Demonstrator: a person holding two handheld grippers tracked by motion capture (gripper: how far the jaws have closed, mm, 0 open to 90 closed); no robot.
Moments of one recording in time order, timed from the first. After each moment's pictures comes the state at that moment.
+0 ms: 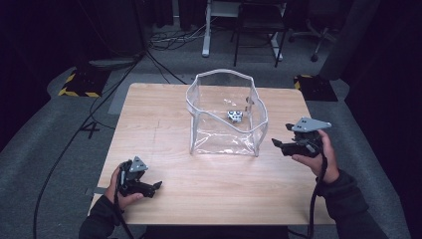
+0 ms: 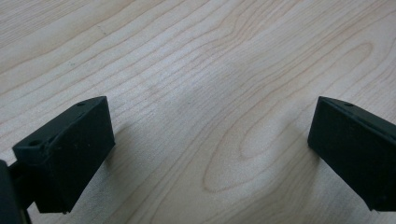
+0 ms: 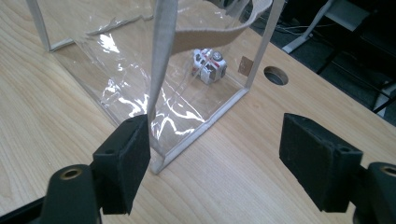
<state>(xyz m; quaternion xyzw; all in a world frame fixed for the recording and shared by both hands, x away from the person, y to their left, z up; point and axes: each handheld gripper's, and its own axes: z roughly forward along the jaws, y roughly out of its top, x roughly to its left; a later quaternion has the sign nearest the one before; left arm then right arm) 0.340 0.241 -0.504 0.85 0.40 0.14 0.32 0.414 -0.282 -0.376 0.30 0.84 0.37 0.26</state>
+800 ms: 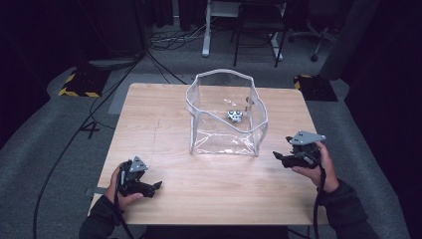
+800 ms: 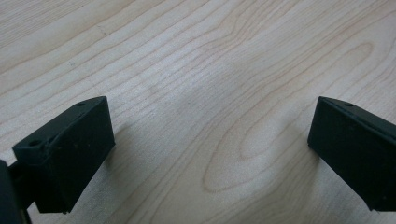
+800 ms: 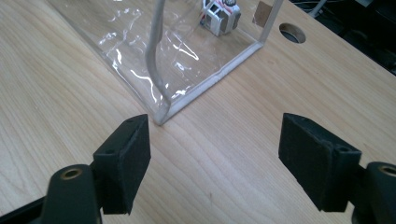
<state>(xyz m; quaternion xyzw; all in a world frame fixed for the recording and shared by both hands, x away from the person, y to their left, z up) 0.340 0.241 -0.504 0.85 0.40 0.14 0.32 0.403 -0.292 -0.417 0.30 0.86 0.33 0.26</state>
